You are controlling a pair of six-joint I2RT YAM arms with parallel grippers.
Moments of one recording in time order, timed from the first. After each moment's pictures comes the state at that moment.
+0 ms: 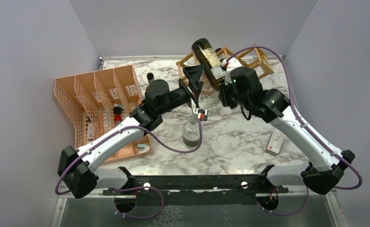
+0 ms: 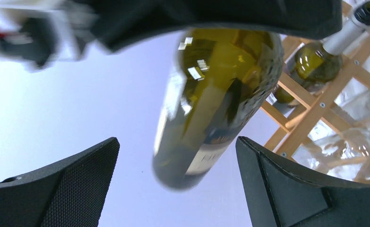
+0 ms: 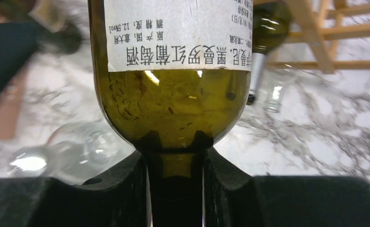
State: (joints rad) left arm -0.78 1.26 1.07 0.23 0.31 1.55; right arm 0.77 1.27 1.49 -0.84 0.32 0.14
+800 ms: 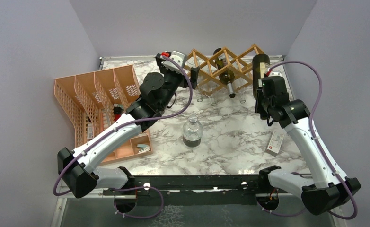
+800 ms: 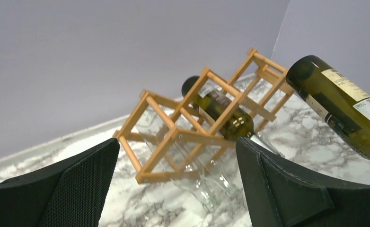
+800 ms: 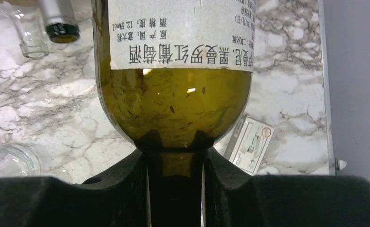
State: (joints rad) left arm -0.78 1.25 1.21 0.18 -0.29 0.04; right arm 0.31 1.07 1.19 -0.93 0.38 0.26
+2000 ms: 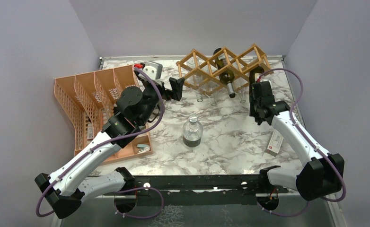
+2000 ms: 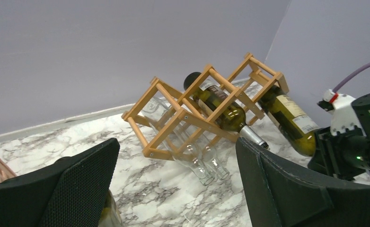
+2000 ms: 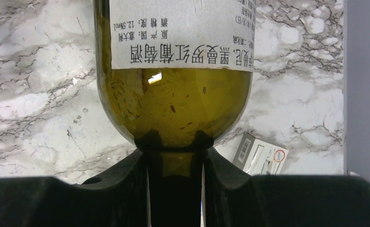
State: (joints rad) left arm -0.78 0.98 1.10 0.01 -0.32 -0.07; right arm 0.26 1.21 0.97 -0.66 0.40 0.20
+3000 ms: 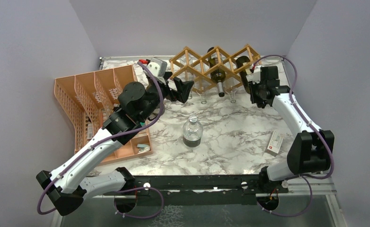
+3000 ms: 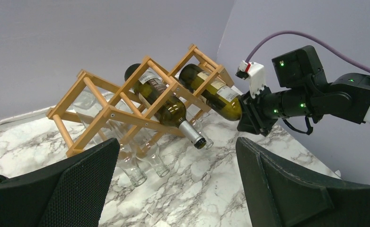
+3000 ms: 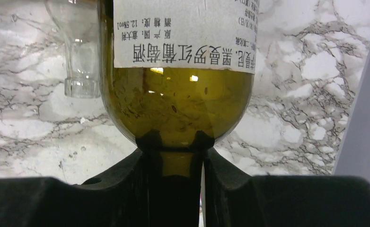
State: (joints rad) left arm -0.78 1.04 1.17 -0.05 -0.14 -0.20; right arm 0.09 1.49 1.17 -0.52 0.05 -0.19
